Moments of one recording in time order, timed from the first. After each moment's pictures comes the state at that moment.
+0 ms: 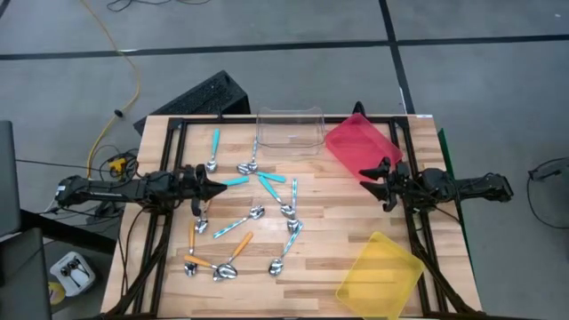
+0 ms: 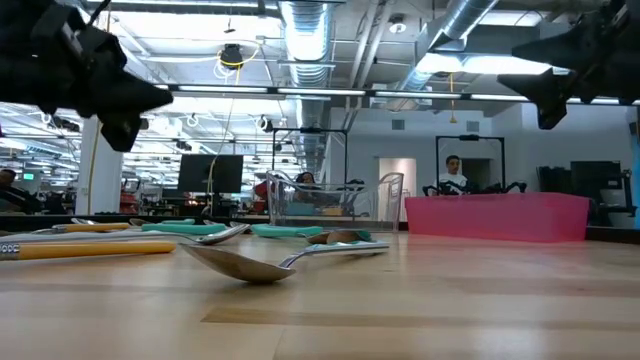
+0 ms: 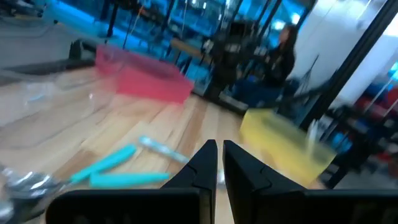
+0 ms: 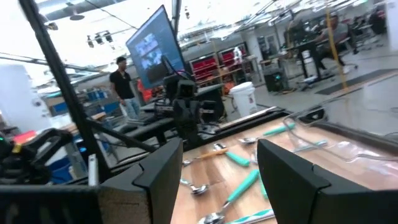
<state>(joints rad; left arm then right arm) 0.00 0.18 0.01 0.14 -0.12 -0.45 0.09 0.01 0.02 0.18 0.27 0.29</state>
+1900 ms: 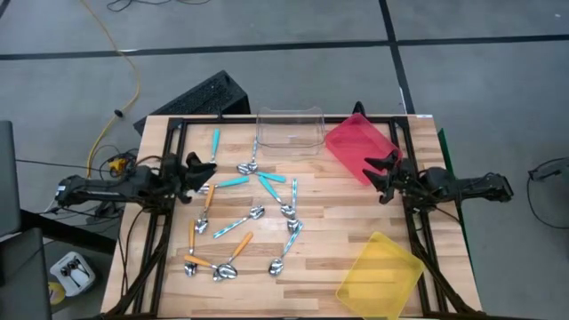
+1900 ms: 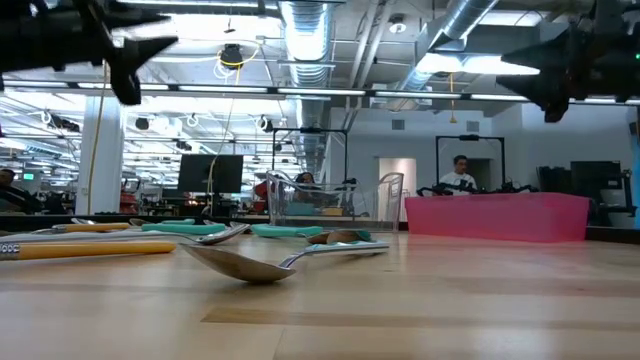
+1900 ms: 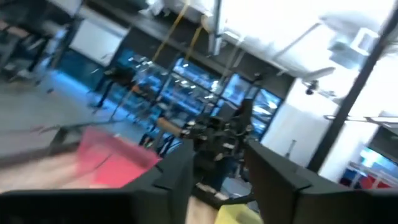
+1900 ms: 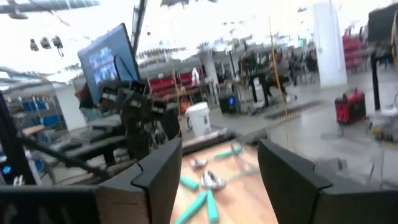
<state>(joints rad) 0.00 0.18 0.09 0.41 -0.22 -0.46 0.09 0.01 0.03 0.25 0.46 0.11</state>
